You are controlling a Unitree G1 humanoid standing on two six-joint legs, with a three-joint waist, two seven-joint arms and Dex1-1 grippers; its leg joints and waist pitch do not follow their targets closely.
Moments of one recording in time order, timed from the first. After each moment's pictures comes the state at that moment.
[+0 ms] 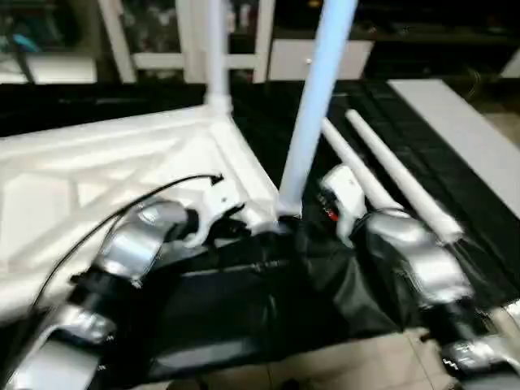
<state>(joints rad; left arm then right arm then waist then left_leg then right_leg) -0.58 0.48 -0.35 0.30 0.03 0.39 -1.13 -0.43 -0.39 0.21 0.22 0.20 0.35 0.86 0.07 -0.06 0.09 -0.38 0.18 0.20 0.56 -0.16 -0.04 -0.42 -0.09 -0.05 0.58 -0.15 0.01</state>
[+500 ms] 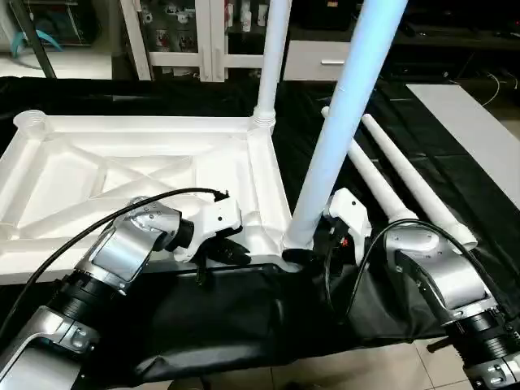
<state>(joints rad) -0.57 0.52 -0.40 0.25 0.01 0.38 -1.26 -0.40 -0.44 0.25 0.14 0.20 0.39 0.97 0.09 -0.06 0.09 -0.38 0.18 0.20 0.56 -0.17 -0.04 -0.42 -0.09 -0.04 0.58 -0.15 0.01</state>
